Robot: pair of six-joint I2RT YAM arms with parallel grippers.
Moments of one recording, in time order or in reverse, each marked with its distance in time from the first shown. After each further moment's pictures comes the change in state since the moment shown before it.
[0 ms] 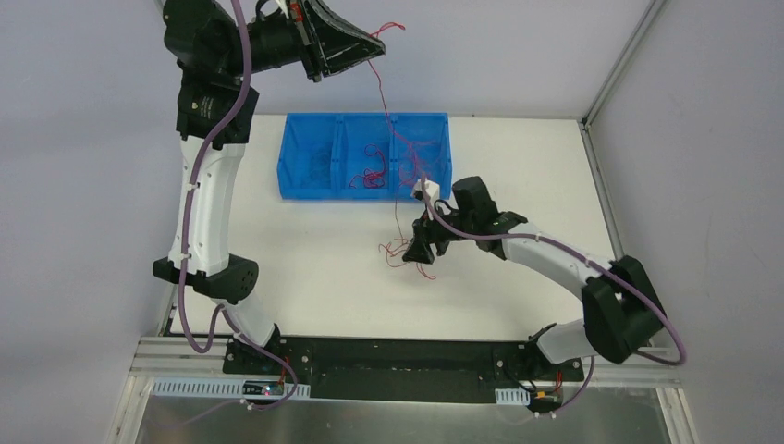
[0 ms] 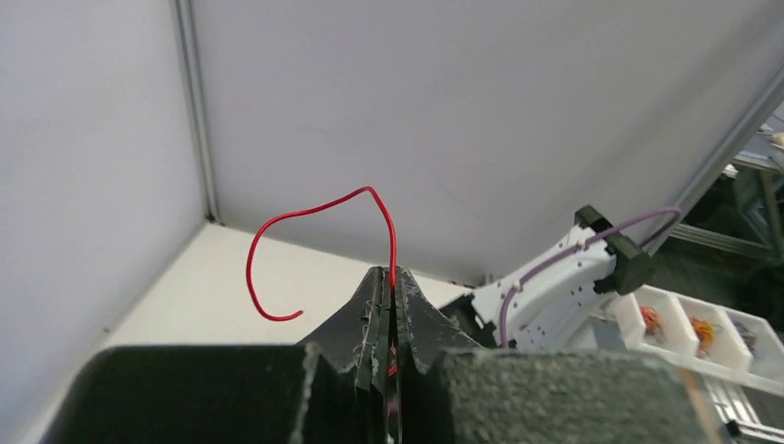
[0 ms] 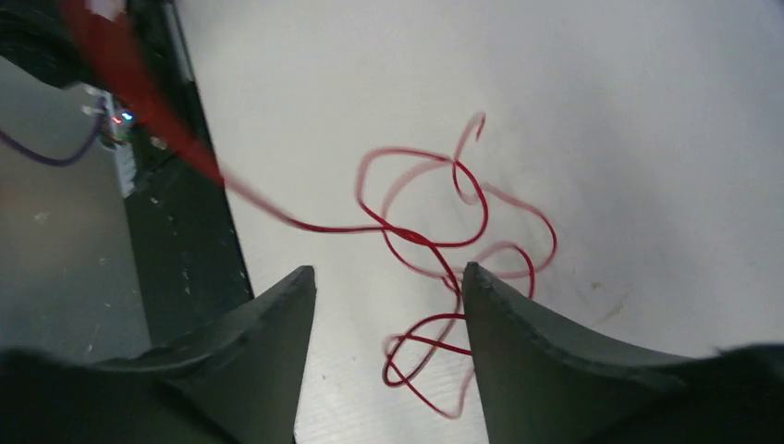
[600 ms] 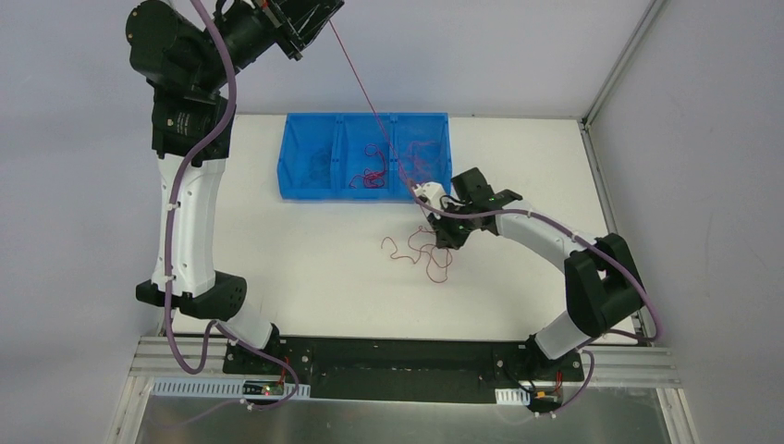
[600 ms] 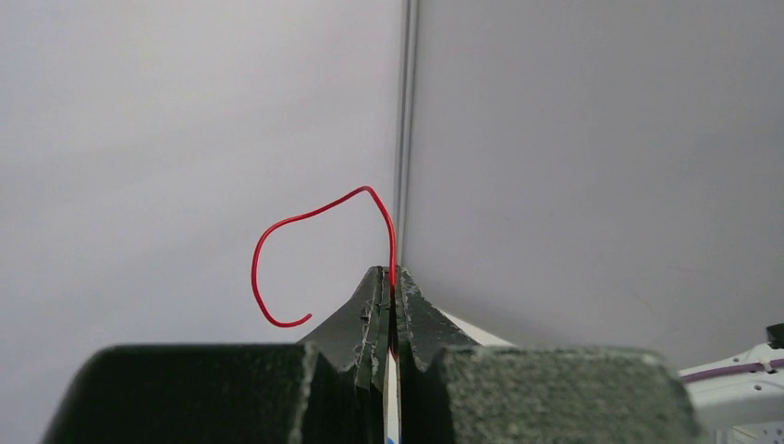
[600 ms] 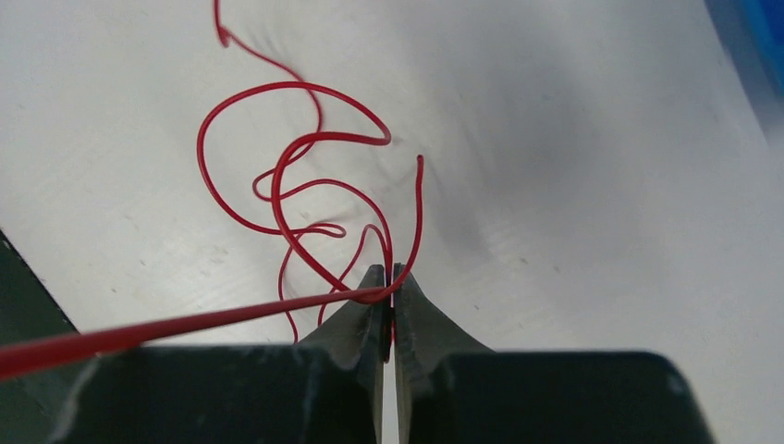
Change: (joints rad) left arm 0.079 -0.114 -0.067 0.084 -0.402 0.206; right arm -0.055 0.210 0.158 -0.377 0.340 -0.398
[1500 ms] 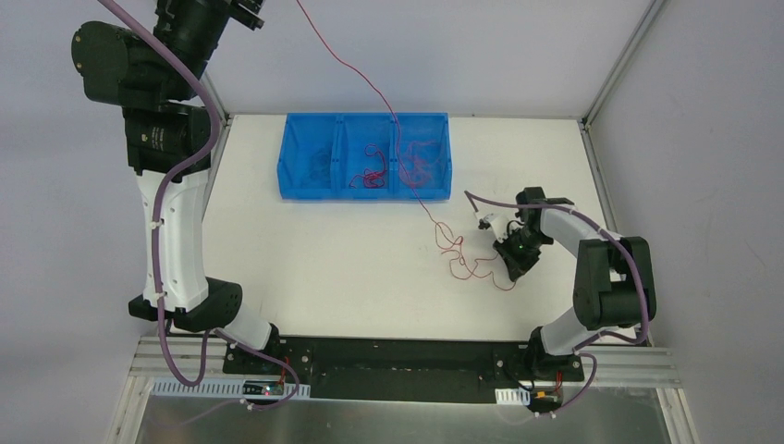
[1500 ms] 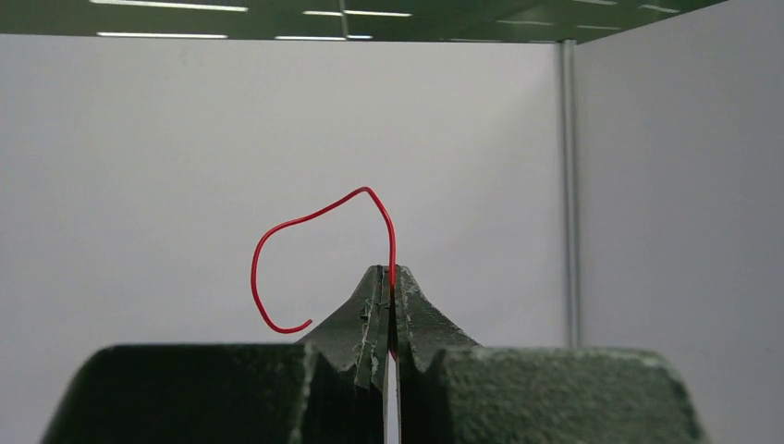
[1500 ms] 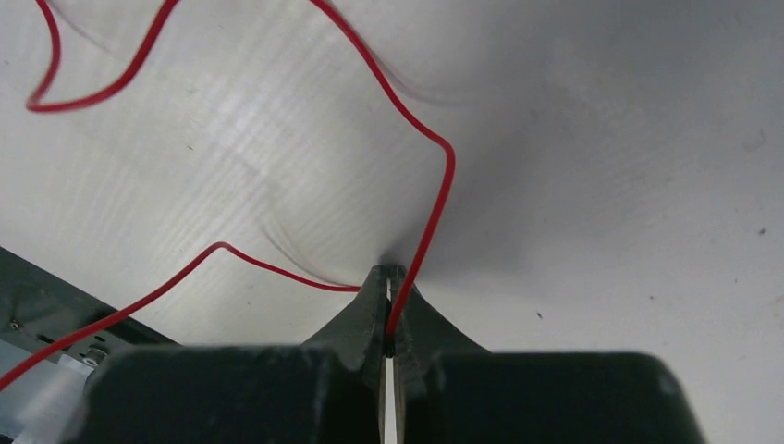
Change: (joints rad) left arm 0.027 -0.043 0.038 0.127 -0.265 0.191; right arm -0.463 -0.012 -0.165 -0.356 0.172 -0.315
